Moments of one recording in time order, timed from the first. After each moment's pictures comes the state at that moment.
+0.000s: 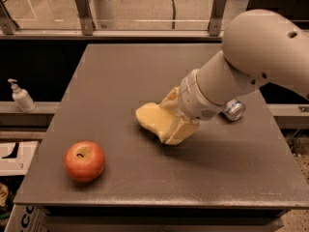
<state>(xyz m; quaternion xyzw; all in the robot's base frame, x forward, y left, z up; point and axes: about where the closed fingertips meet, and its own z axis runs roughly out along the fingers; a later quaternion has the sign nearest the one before) 0.468 -0.041 0.842 -0.73 0.63 0.09 0.27</state>
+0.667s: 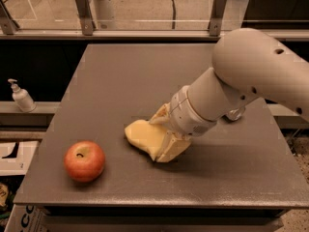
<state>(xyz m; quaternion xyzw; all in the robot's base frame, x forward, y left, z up) 0.432 -0.017 0.819 -0.74 0.60 0.14 0.25</state>
